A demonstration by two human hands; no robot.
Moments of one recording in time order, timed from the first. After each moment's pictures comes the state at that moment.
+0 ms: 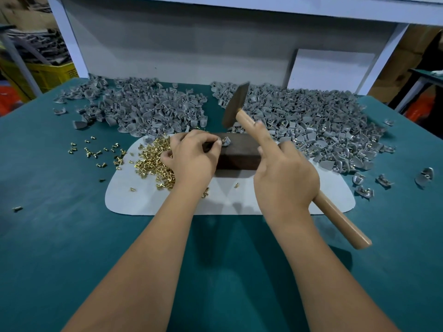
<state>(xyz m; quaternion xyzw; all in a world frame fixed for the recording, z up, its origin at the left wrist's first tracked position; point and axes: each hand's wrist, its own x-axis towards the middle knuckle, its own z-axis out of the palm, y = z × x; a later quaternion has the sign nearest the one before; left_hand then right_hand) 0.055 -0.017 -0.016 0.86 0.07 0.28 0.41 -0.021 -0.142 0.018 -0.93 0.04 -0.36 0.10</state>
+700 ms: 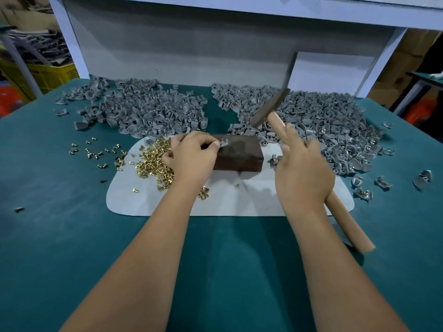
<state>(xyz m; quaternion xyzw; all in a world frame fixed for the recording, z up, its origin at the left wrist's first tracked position) 0.053 -0.009 -0.004 0.87 0.05 0.18 0.46 0.003 -0.177 0.014 -0.93 0.14 -0.33 0.11</state>
